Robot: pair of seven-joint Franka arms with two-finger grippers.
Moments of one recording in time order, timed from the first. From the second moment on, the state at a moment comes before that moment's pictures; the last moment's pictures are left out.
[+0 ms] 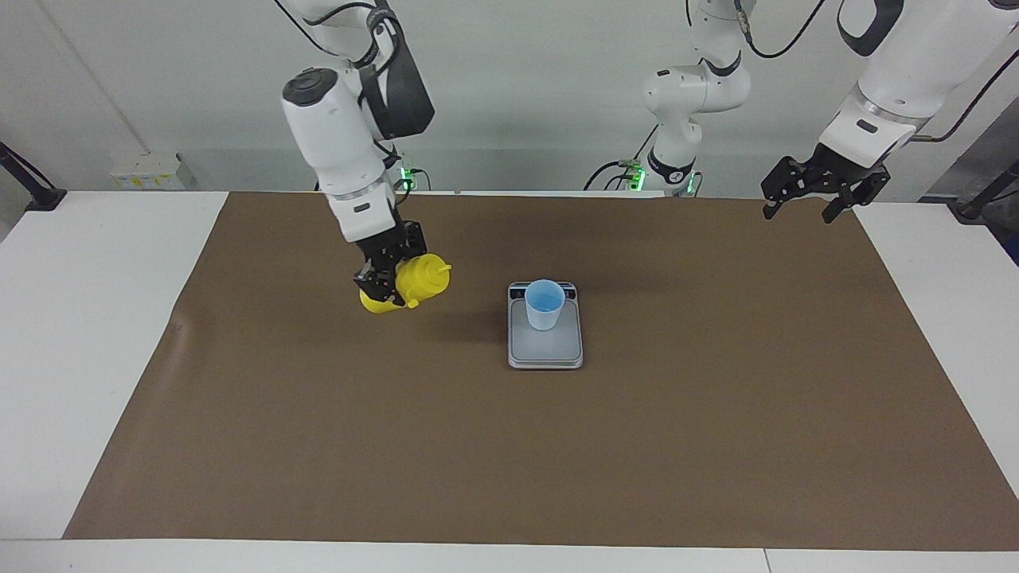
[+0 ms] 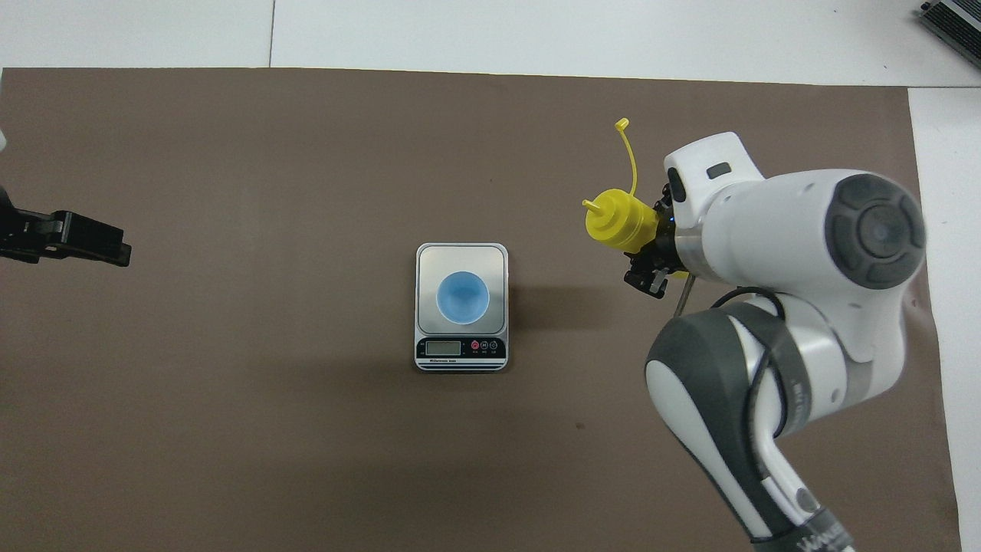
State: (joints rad) left arm 0.05 0.01 -0.12 -1.52 -0.05 1.49 0.02; right arm 0.36 0.04 -0.03 -1.90 -0.02 2.19 -0.86
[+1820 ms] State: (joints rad) left arm 0.05 0.01 -0.12 -1.52 -0.05 1.49 0.02; right arm 0.78 0.26 -0.03 -1.90 -1.10 2.03 -0.48
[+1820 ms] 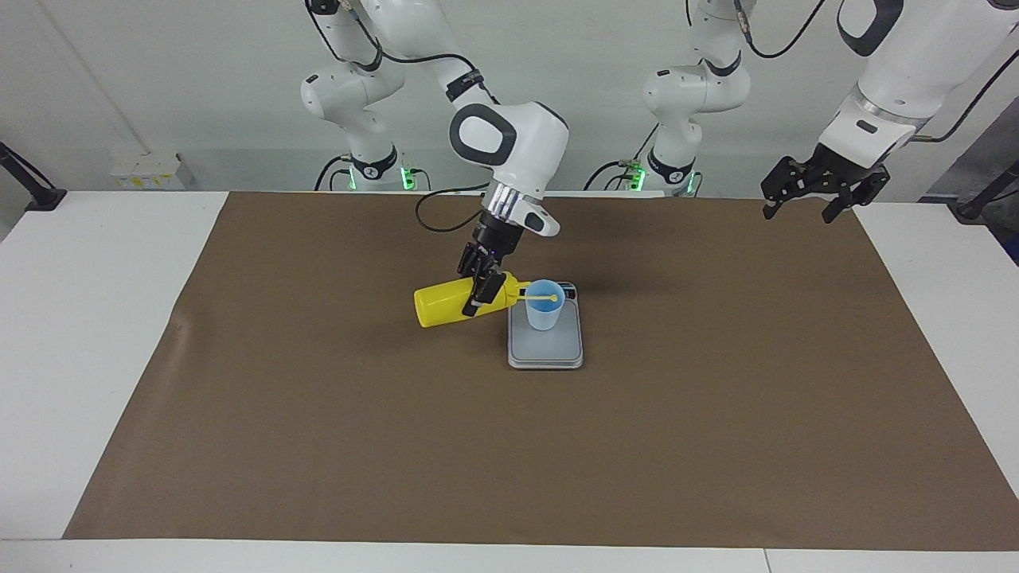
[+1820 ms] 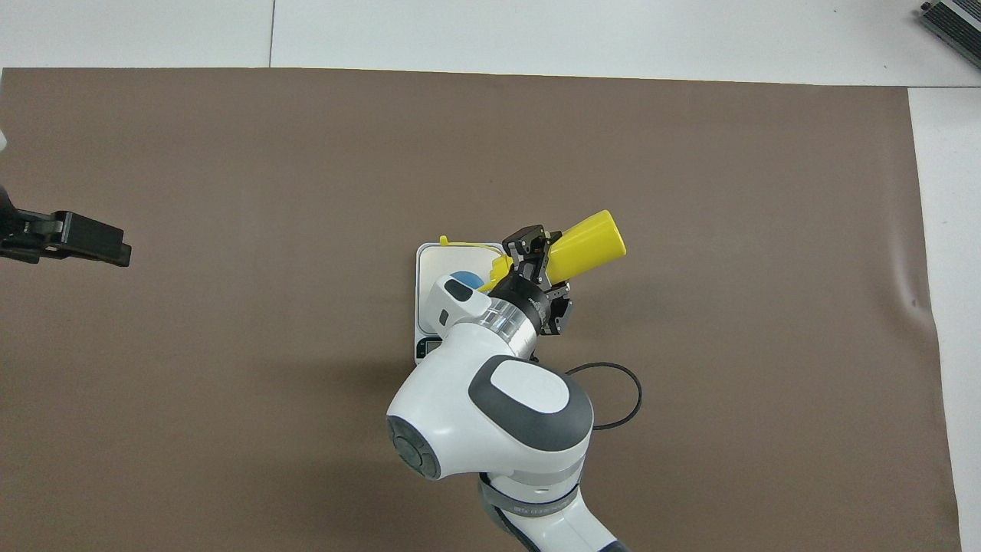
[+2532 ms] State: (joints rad) left arm 0.05 0.01 -0.12 -1.52 -0.05 1.49 0.02; right arm 0.81 0.29 -0.04 -1.90 -1.22 1.99 -0.44
